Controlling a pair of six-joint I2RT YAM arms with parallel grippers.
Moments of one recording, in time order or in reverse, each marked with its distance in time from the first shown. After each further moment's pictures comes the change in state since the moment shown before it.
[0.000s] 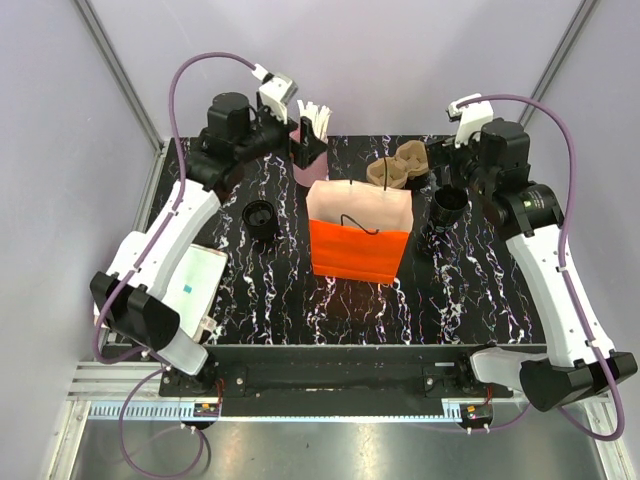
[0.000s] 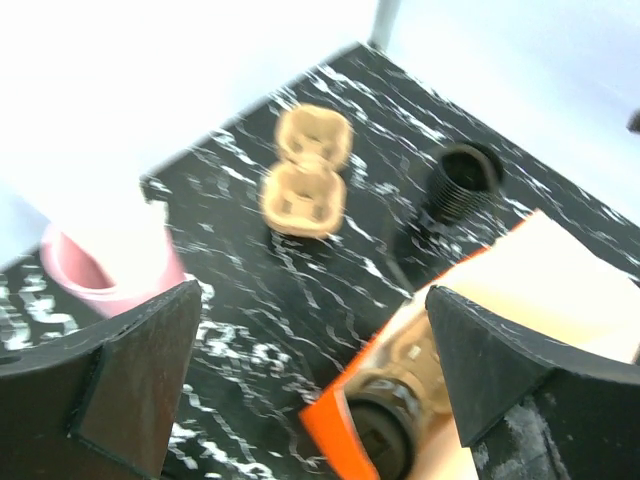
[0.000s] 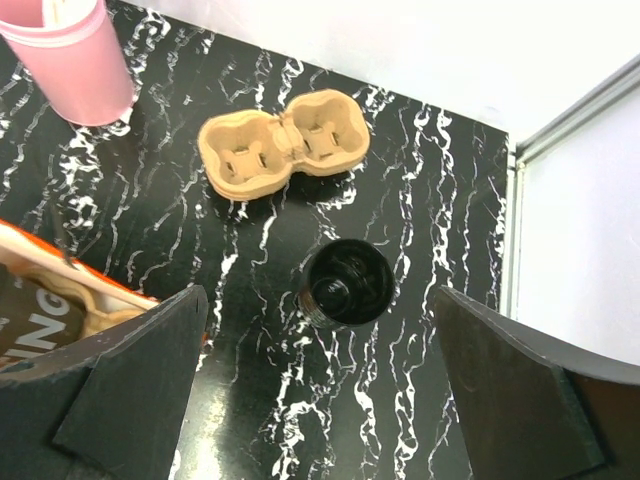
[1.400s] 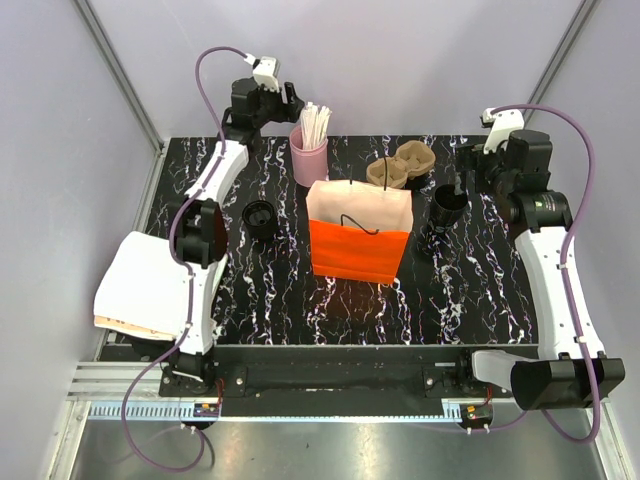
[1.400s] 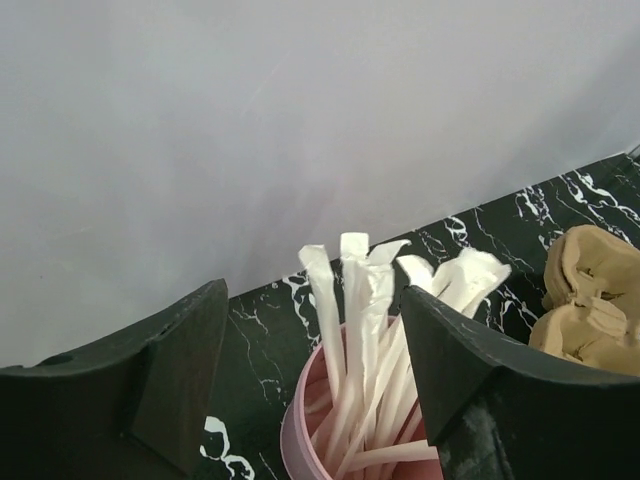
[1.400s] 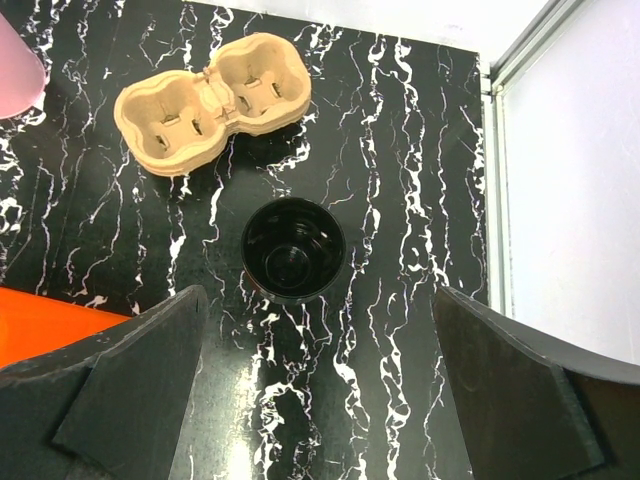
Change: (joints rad) left arm 0.220 0.781 0.554 0.335 -0.141 -0.098; right arm -0.240 -0.021 -0.144 0.064 -0.107 0.024
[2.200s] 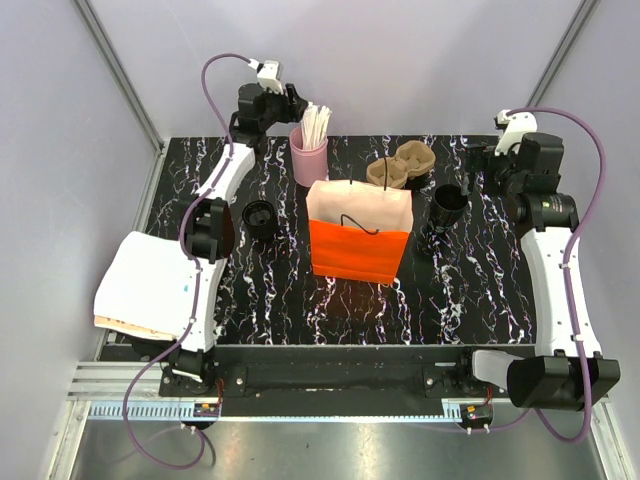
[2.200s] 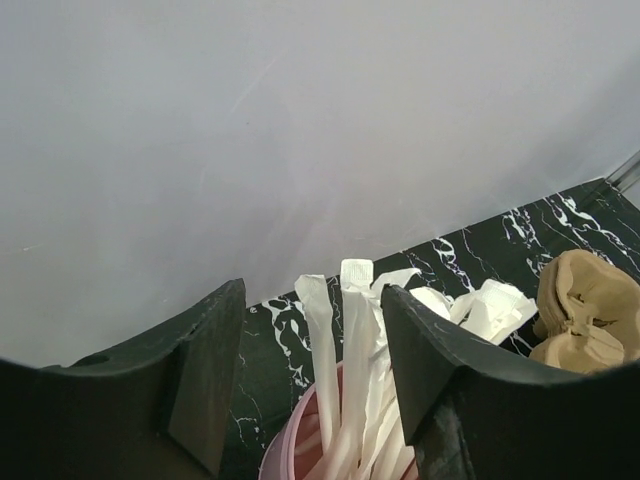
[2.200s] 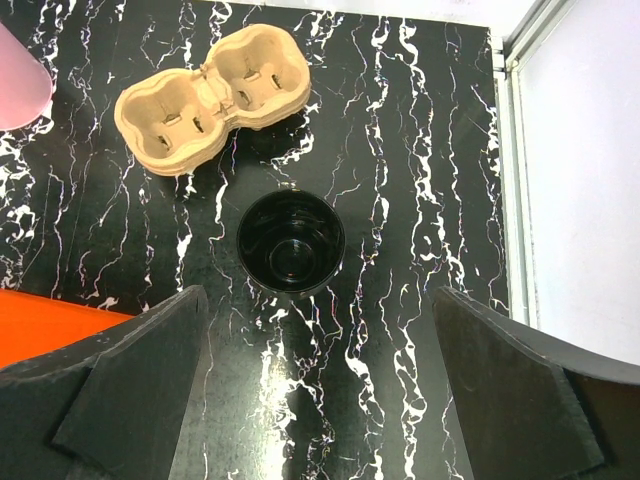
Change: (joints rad) left arm 0.005 0.145 0.122 0.069 0.019 -0.081; right arm -0.090 -0.002 -0.029 0.009 -0.093 0.044
